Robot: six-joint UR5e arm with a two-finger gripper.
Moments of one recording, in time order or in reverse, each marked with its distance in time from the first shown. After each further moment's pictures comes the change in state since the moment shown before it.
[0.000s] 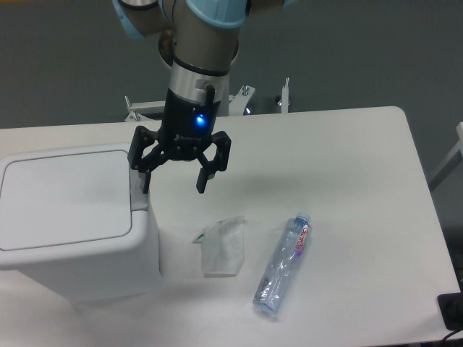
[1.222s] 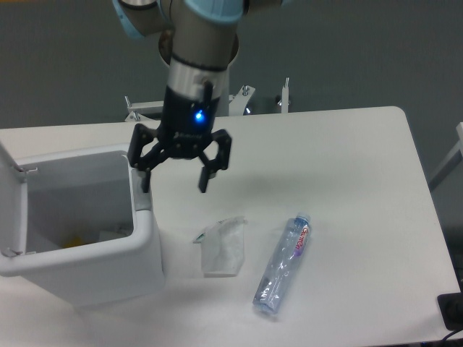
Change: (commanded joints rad) arm 0.077 -0.015 0.165 0.020 0.133 0.037
